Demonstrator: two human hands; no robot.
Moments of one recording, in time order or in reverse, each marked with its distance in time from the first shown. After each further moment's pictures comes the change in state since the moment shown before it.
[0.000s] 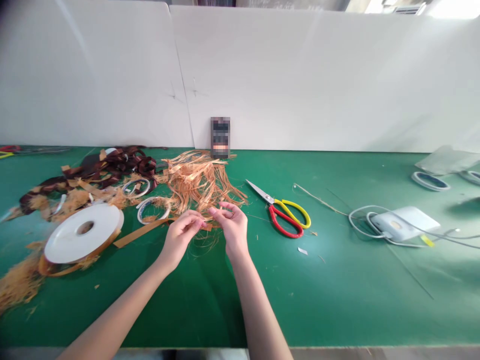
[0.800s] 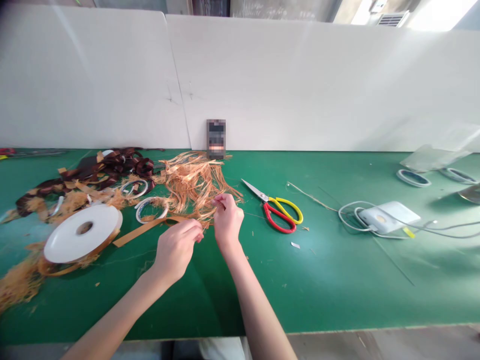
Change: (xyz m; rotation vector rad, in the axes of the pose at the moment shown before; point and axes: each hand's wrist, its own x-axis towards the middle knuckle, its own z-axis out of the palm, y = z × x) left_hand -0.022 0.025 0.002 0.886 -0.048 0.487; right_hand 0.016 0.007 0.004 -0.713 0.255 -0.597
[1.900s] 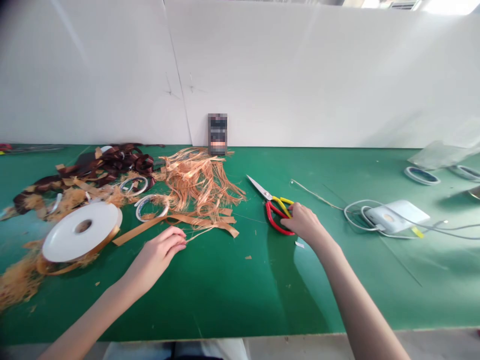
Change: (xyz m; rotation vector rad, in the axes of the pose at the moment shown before) left_hand -0.038 -0.041 -0.014 -0.181 -0.296 -0.238; right_hand 0.077 0.080 -0.150 -1.022 -0.520 0.188
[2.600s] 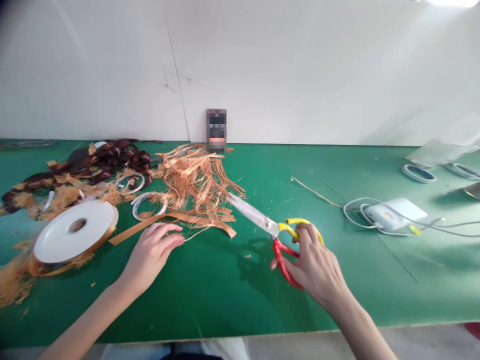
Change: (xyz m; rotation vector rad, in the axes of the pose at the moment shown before) left_hand -0.003 -0.013 0.003 0.224 0.180 0.166; right_hand -0.101 0.012 0.008 -0.080 0.353 -0.389
